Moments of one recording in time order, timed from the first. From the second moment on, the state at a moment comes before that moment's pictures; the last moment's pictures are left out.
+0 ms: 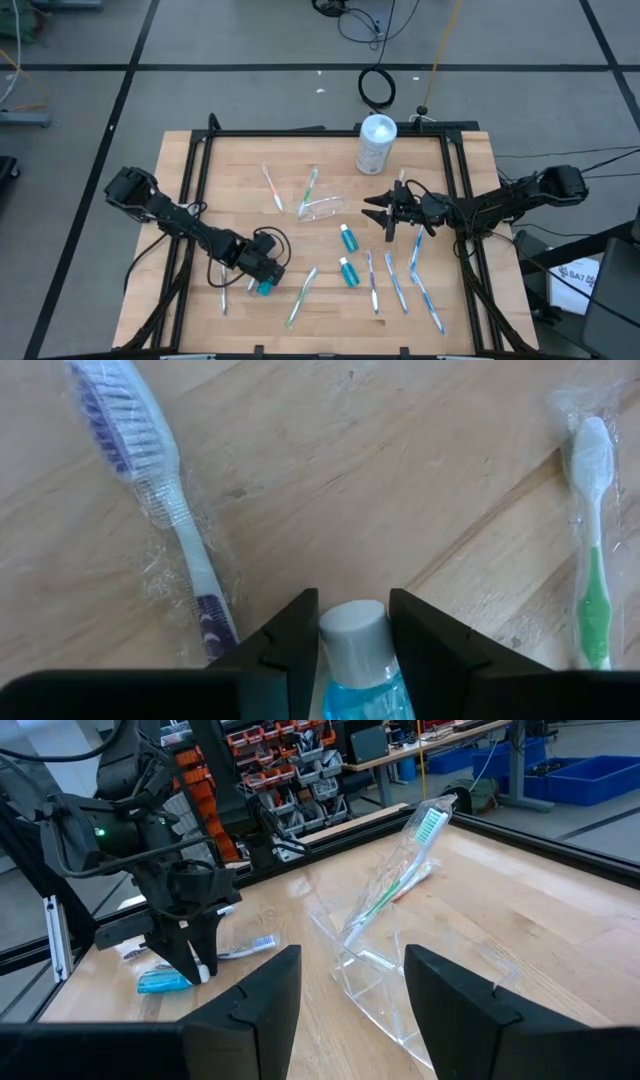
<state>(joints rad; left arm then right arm) -0.48 1.59 0.70 -0.26 -0.15 -1.42 0.07 1.16 0.27 0.78 0.26 0.33</state>
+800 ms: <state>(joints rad) -0.42 1.59 0.86 -0.22 -0.24 -1.10 0.07 1.16 0.27 0.78 0.26 0.33</state>
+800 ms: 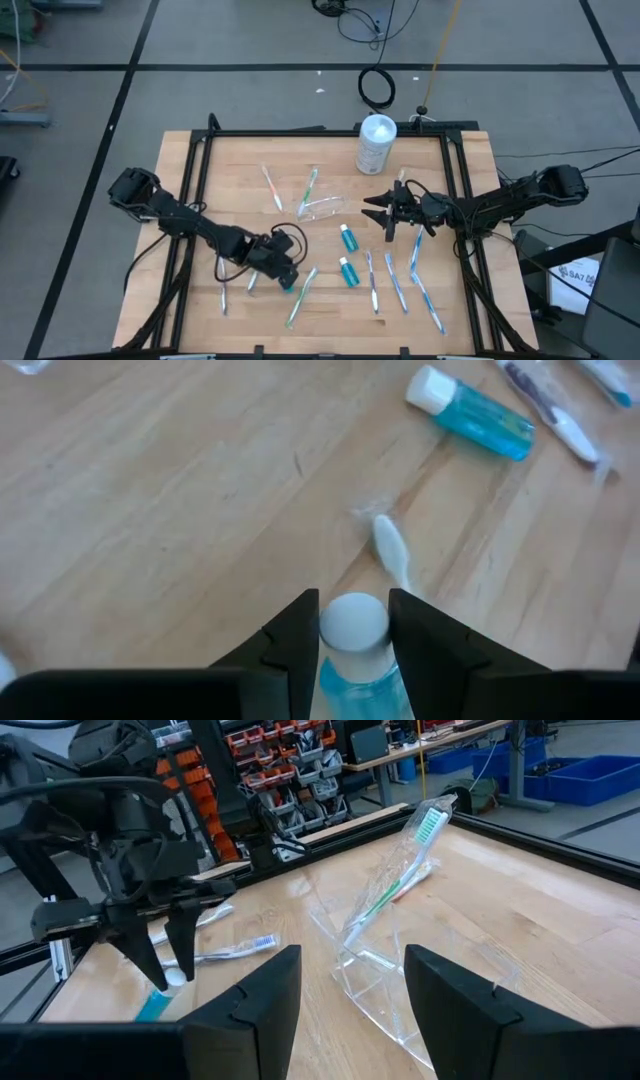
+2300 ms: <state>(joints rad) -0.36 1.59 0.86 -0.14 -0.29 -0.97 0.07 1.15 0.27 0.78 0.26 0.33</state>
